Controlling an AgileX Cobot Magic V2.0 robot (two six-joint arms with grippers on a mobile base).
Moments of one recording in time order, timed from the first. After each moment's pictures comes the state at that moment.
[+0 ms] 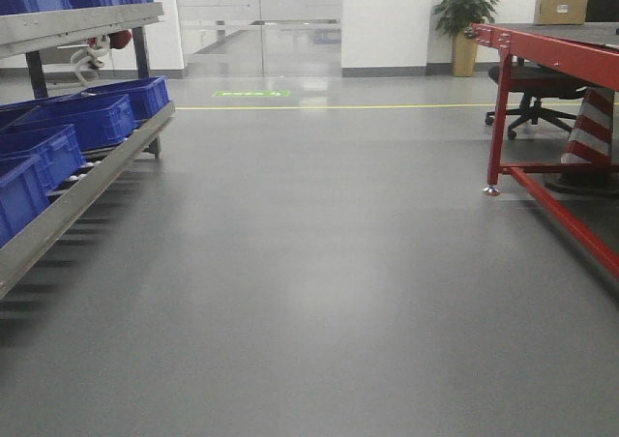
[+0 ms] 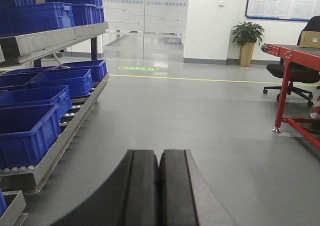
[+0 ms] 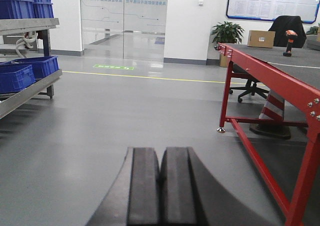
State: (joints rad) left arm 0.01 0.00 0.00 0.07 0.03 -0.08; right arm -0.09 0.00 0.00 0.04 0.04 -0.04
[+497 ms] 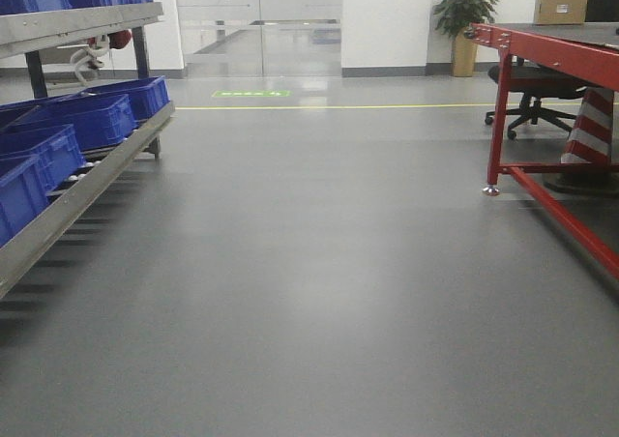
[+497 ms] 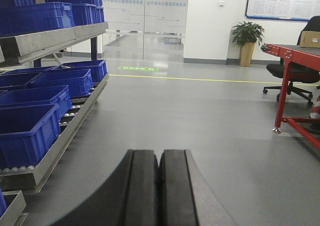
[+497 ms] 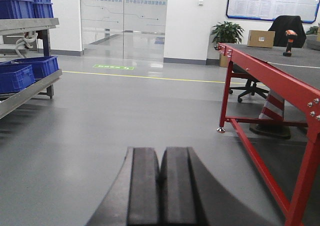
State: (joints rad) left arm 0.01 0.00 0.00 0.07 0.03 -0.08; right arm -0.09 0.00 0.00 0.04 0.04 -0.04
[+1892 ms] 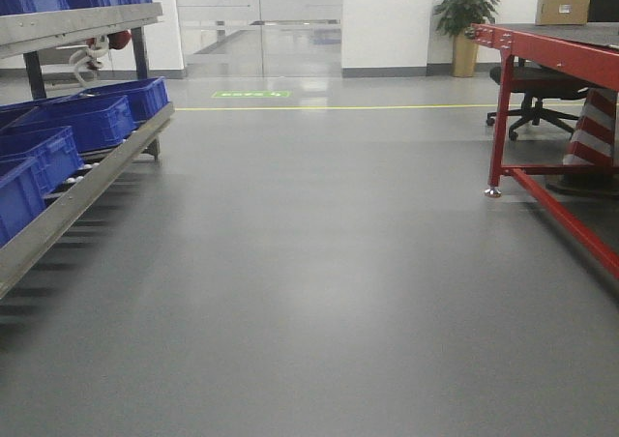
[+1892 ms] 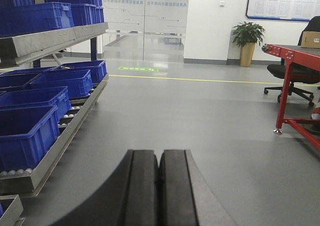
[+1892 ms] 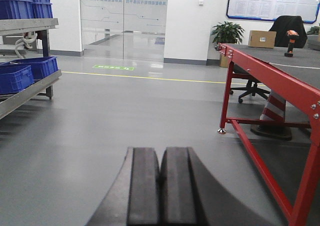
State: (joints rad) left arm 0.01 0.00 0.00 0.07 0.03 -0.08; right arm -0.09 0.00 0.00 0.04 0.04 -0.04
